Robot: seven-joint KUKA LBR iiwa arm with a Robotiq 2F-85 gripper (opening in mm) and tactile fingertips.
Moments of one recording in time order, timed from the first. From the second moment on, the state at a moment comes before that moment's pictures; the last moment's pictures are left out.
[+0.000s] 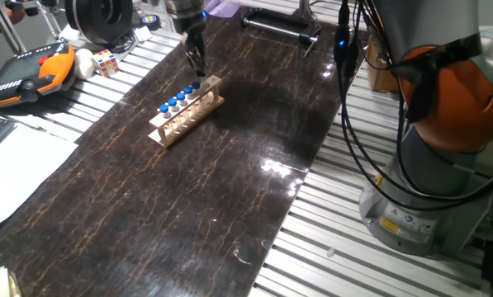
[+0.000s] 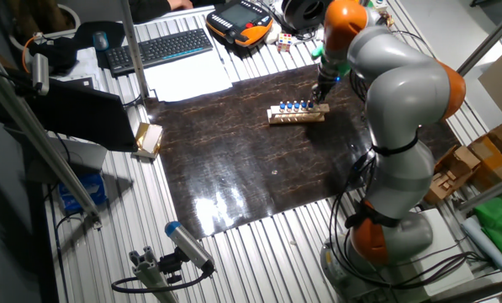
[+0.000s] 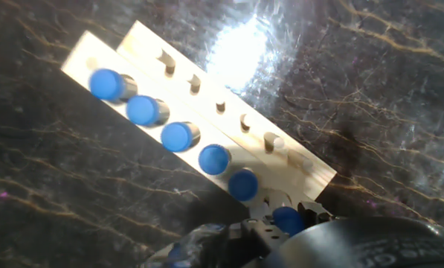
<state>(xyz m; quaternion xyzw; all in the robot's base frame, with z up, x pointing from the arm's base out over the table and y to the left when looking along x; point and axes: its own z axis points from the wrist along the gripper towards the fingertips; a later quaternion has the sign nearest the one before) 0.582 -0.099 0.165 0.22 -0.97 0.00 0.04</state>
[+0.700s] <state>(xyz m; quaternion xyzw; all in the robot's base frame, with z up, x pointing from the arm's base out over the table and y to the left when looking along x) 0.589 -0.080 0.237 0.18 -0.98 0.00 0.04</state>
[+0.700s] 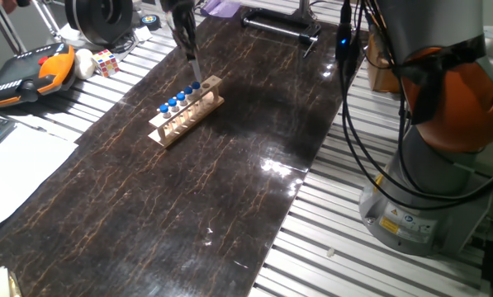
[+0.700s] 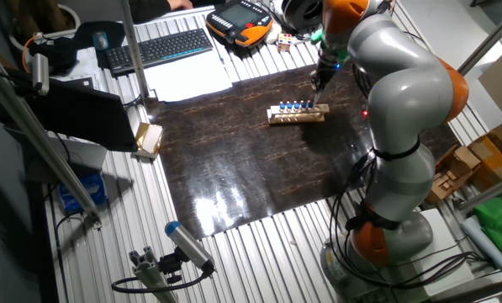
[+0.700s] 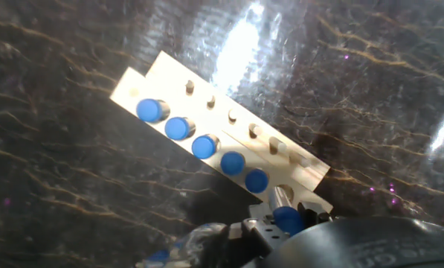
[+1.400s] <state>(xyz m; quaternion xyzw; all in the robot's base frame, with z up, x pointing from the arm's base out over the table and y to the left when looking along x) 0.584 -0.058 0.268 0.14 -0.99 -0.01 0.04</state>
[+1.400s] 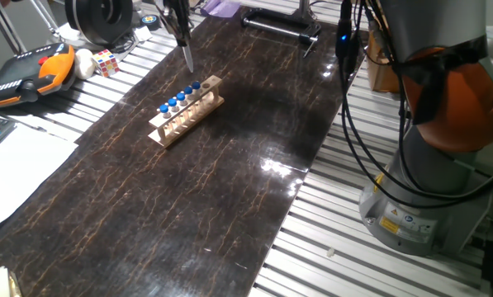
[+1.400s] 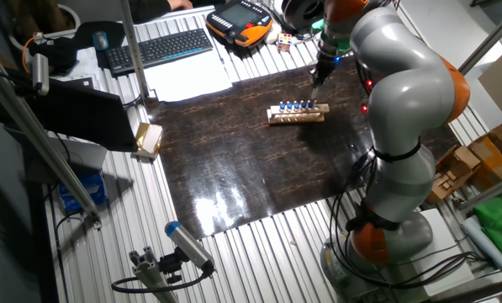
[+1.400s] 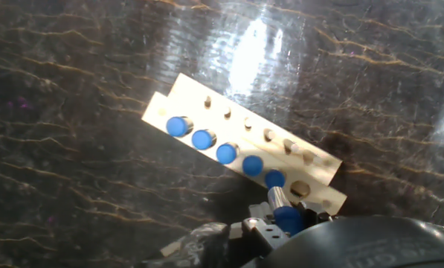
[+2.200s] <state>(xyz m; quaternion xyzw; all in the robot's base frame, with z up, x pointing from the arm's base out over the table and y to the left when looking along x) 0.572 -0.042 0.279 0.12 -0.99 -0.02 0.04</state>
